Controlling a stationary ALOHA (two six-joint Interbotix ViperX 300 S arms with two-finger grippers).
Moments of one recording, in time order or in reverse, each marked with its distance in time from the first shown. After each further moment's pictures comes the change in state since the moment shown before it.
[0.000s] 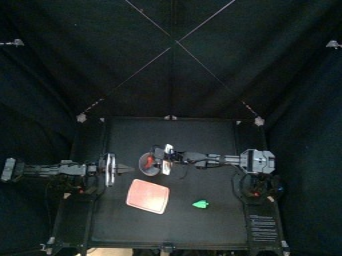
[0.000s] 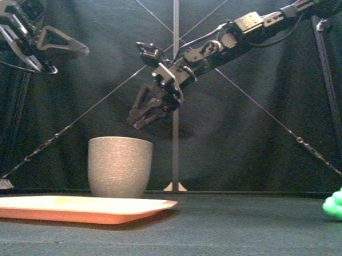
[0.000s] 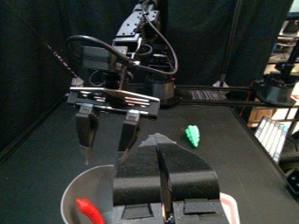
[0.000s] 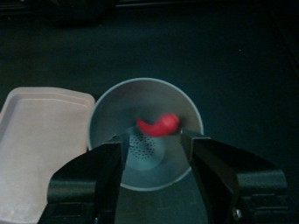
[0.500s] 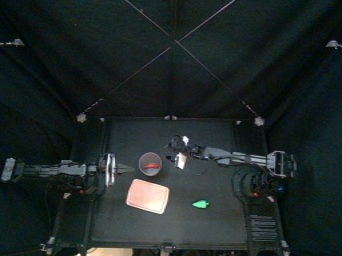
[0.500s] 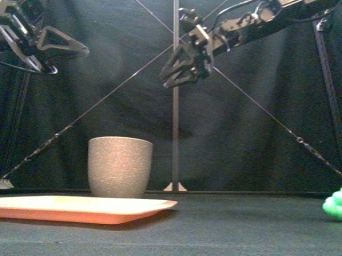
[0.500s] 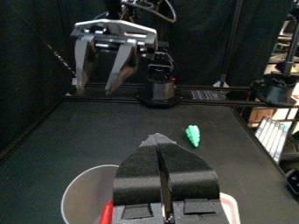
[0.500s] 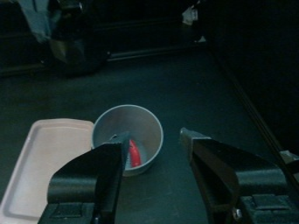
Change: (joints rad) left arm 0.002 0.000 0.002 0.002 0.000 0.002; right arm -0.037 -0.376 0.212 0.011 -0.058 0.014
